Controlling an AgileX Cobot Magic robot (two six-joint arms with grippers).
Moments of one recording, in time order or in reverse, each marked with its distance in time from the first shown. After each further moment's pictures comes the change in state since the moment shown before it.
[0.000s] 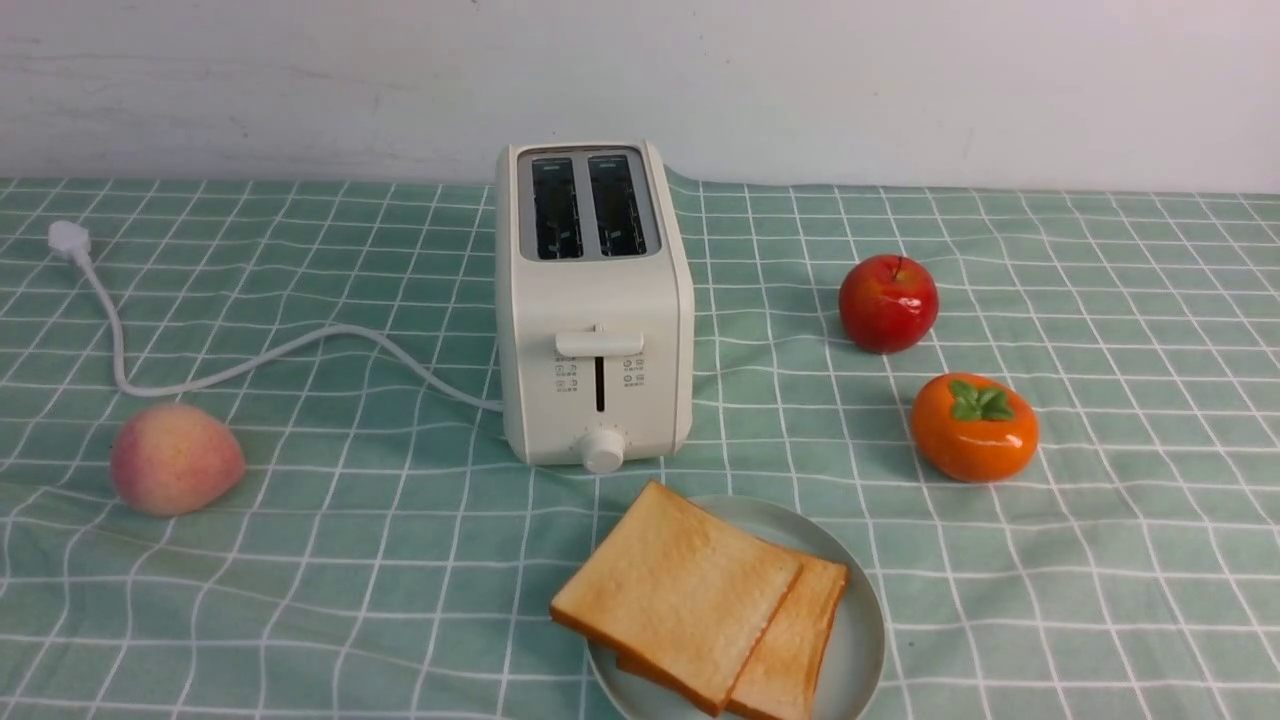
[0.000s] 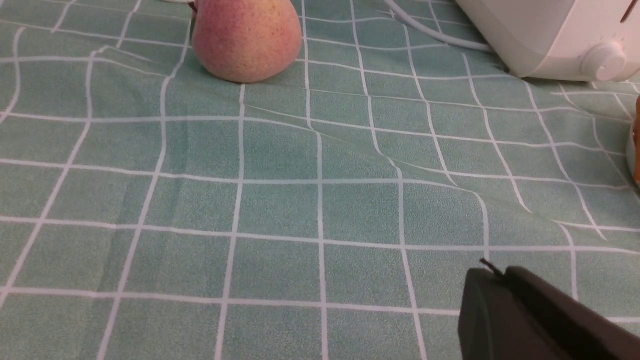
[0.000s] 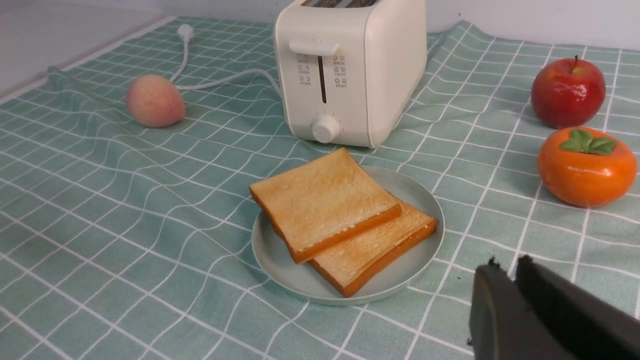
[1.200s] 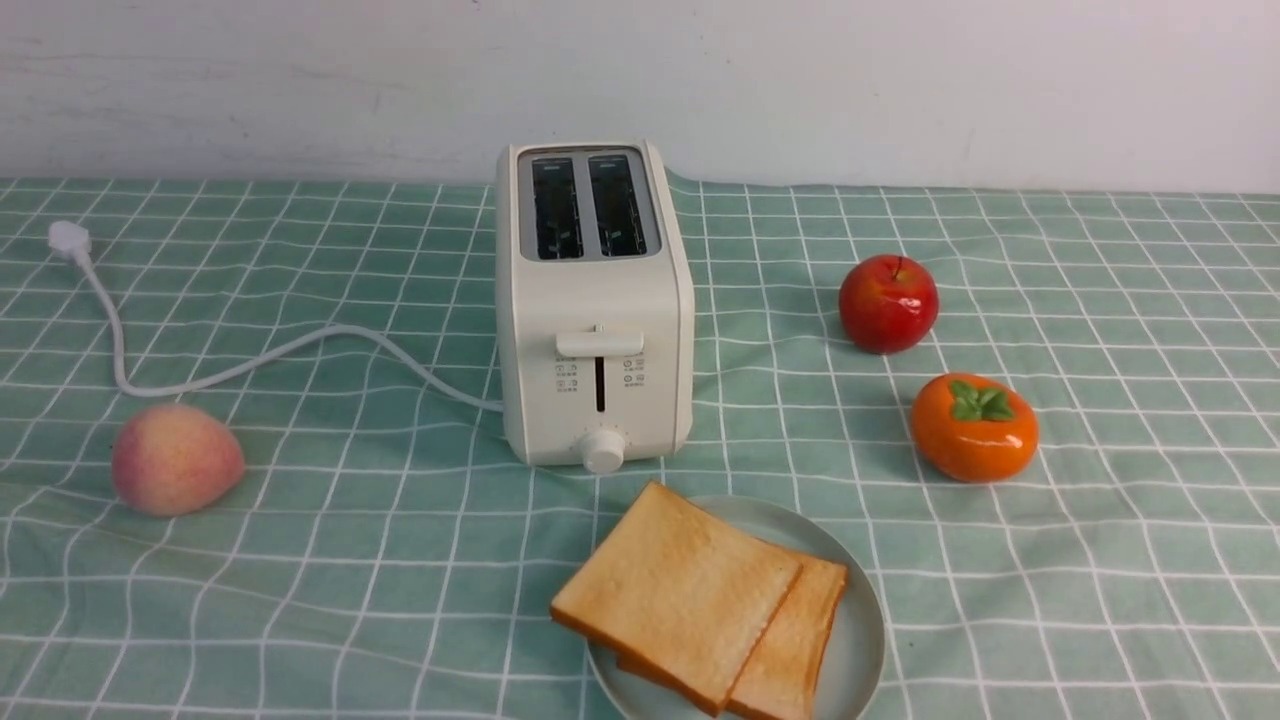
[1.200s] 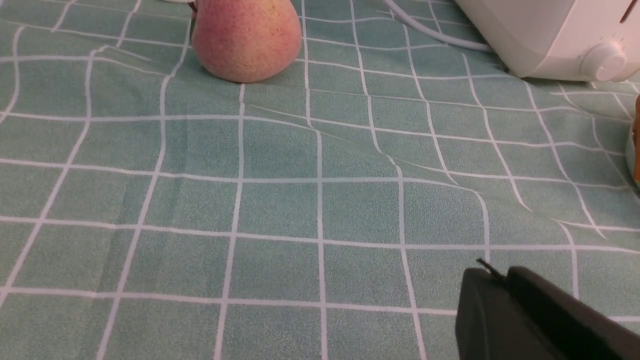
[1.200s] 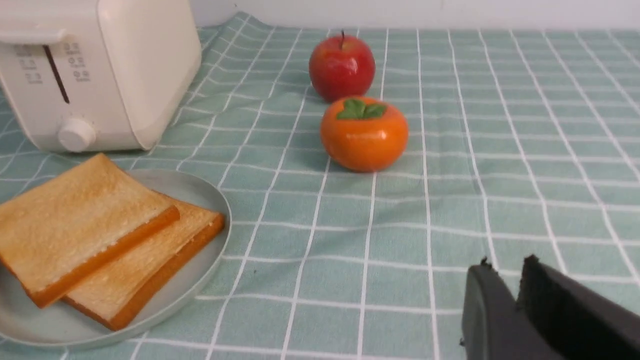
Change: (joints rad) right arm -0.197 -0.001 0.216 -0.286 -0.211 0.215; left arm 0.000 0.000 0.000 0.000 -0.001 0.000
